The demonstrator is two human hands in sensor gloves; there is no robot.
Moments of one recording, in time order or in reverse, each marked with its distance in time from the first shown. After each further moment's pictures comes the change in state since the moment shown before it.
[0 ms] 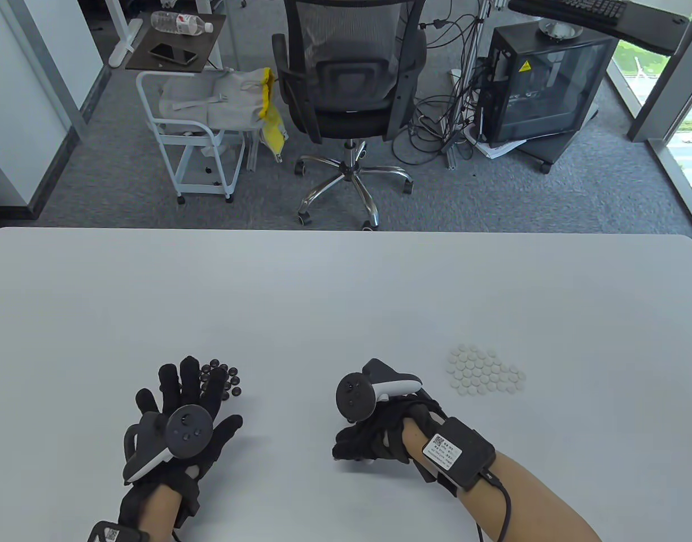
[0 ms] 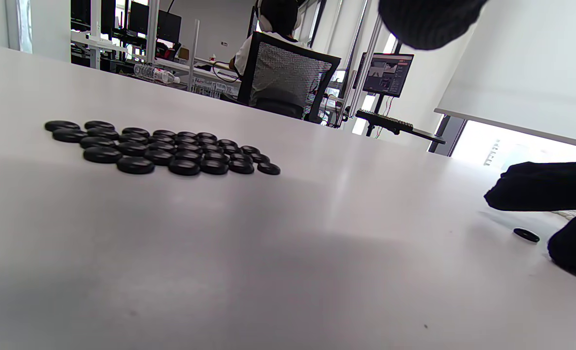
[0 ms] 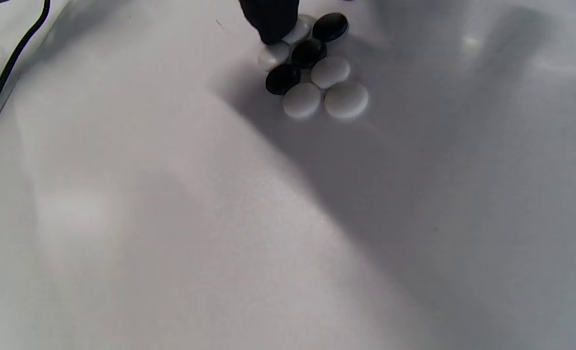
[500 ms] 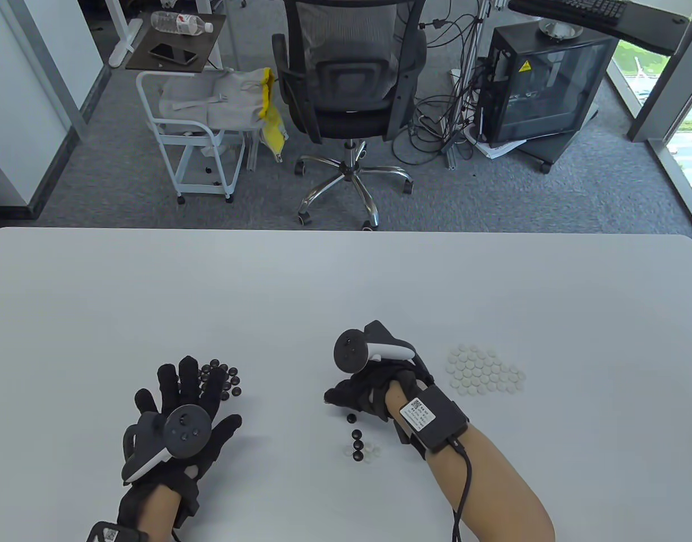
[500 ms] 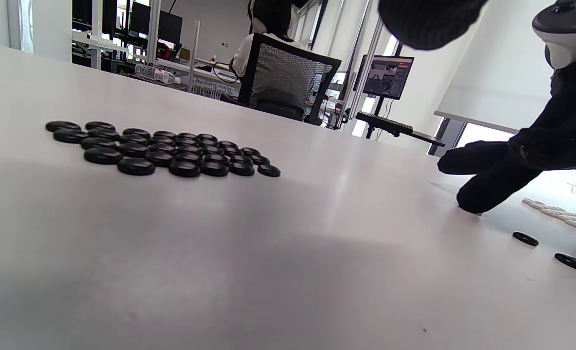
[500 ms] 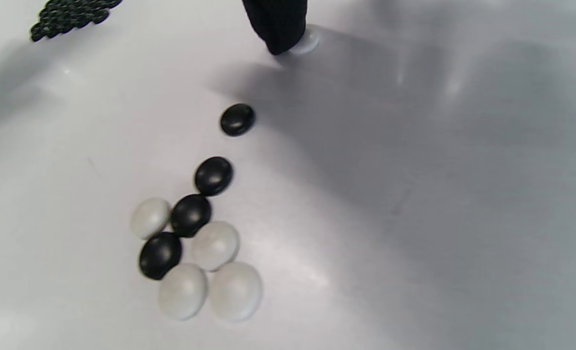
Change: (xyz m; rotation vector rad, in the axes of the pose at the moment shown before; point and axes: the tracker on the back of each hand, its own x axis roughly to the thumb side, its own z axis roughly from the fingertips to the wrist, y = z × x) left_hand -0.001 0.001 0.001 0.005 0.000 0.008; right_hand -0.056 -0.050 -0.010 -0.150 0.243 -0.126
